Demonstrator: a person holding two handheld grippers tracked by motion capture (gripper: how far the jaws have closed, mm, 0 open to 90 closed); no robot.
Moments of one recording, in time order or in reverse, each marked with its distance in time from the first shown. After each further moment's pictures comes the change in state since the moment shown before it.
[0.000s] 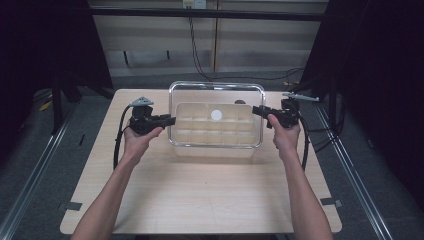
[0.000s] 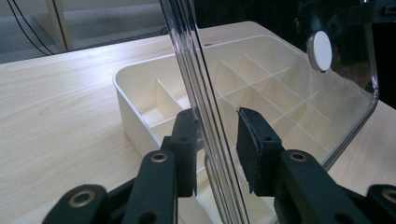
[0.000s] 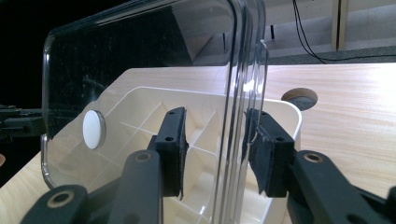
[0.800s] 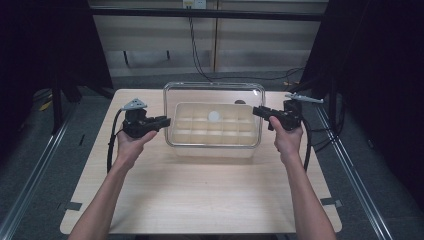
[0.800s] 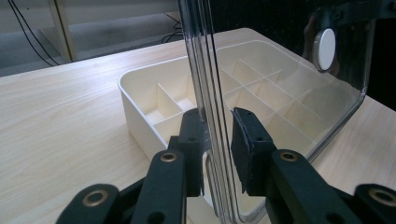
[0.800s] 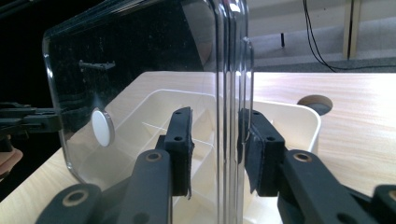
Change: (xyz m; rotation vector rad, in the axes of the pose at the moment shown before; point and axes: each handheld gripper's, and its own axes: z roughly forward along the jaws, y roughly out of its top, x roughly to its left) left arm -0.007 -0.004 -0.024 -0.038 0.001 0.026; right arm 0.019 0.001 -0.019 -0.028 0.042 -0.024
